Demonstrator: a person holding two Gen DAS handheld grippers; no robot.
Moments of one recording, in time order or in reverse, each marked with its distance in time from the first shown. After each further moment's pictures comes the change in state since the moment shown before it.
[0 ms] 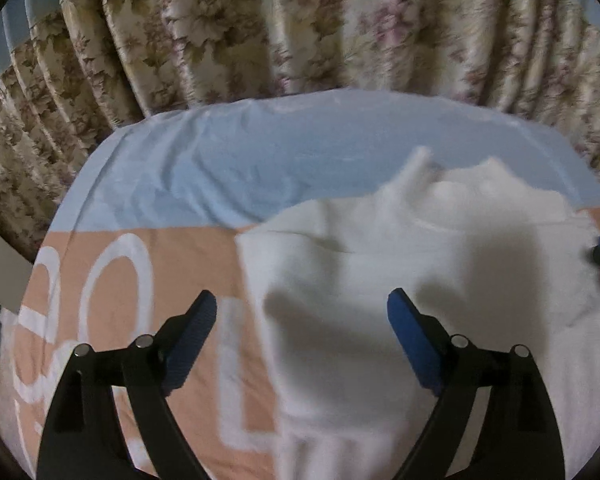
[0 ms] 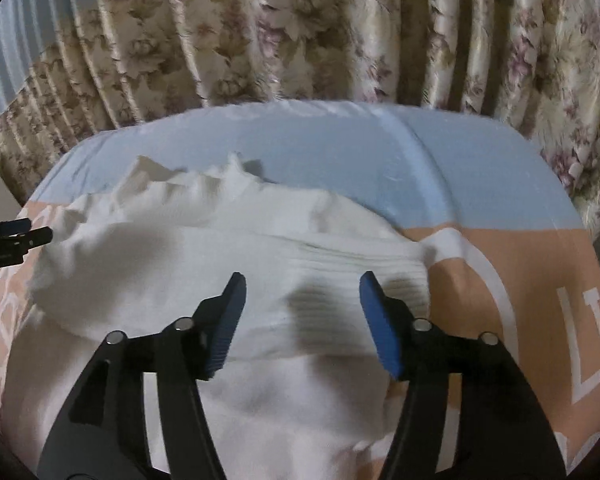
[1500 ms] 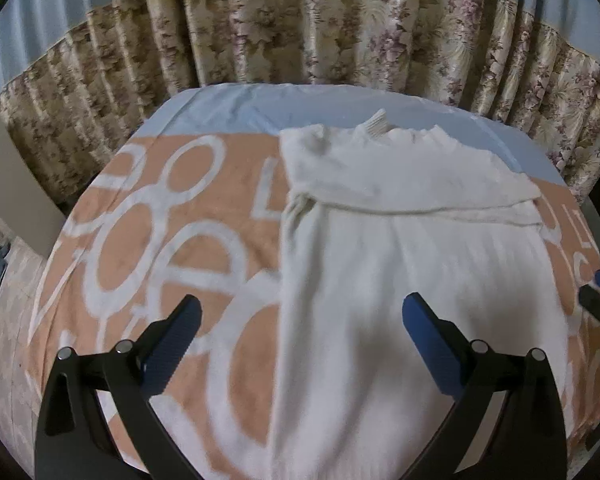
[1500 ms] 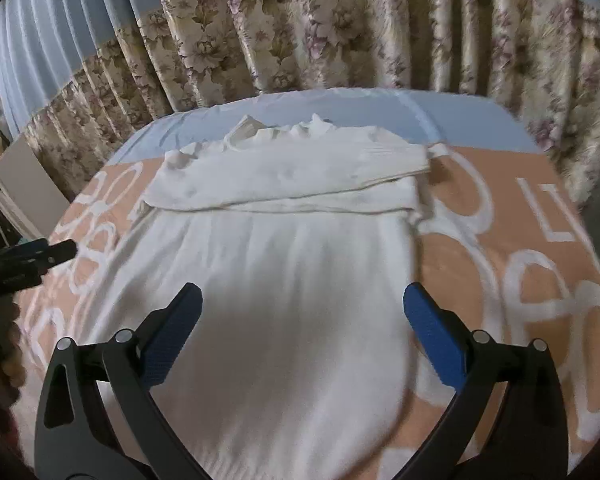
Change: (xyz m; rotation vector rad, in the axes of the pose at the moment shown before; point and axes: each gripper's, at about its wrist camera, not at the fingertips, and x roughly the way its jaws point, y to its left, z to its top) left arm -0.163 -0.015 -0.147 -0.148 -0.030 0.053; right arm -0.160 0.058 -0.114 0.018 -0.011 0.072
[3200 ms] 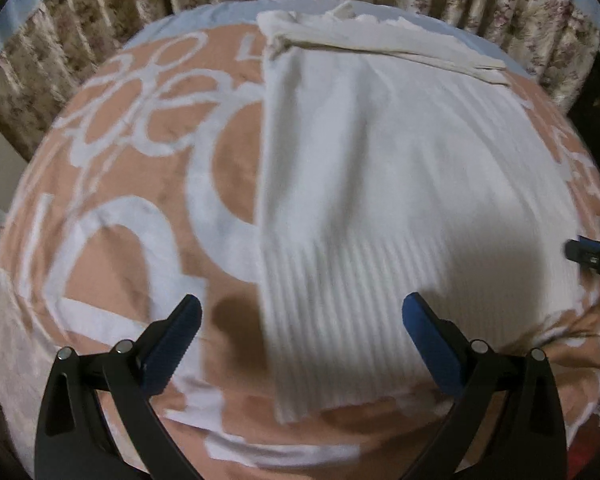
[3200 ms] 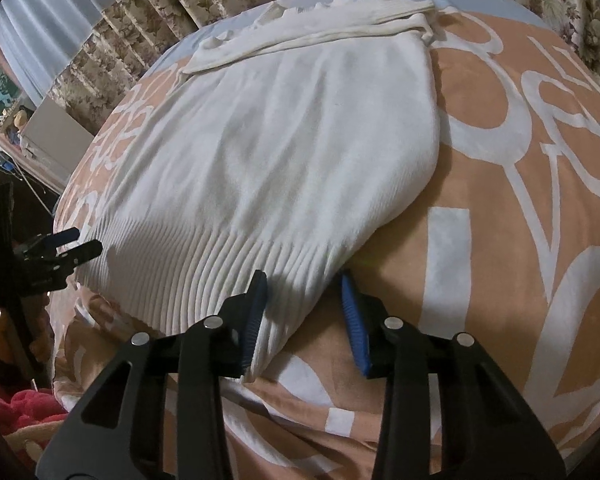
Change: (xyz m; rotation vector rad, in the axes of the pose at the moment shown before) left arm -0.010 -0.002 -0.140 0.083 0.210 -0.102; right arm -0.018 -0.007 -0.123 0.047 0.291 0.182
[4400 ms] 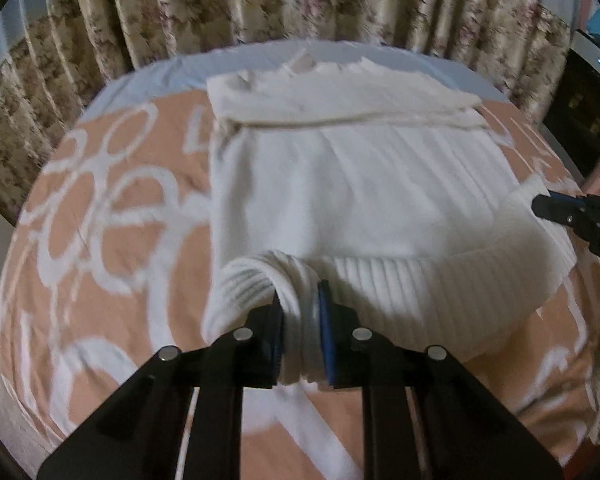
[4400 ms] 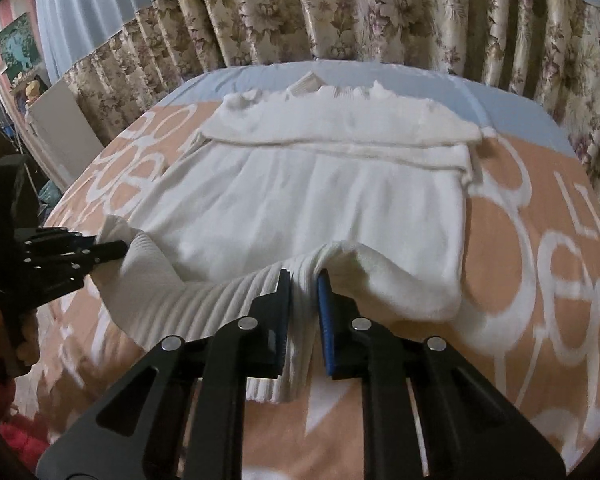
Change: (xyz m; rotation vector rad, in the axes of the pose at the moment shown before) left arm 0.007 -0.019 0.082 0.110 -0.131 -0.028; right arm 0.001 0.043 0.091 -0.191 -0.175 -0.084
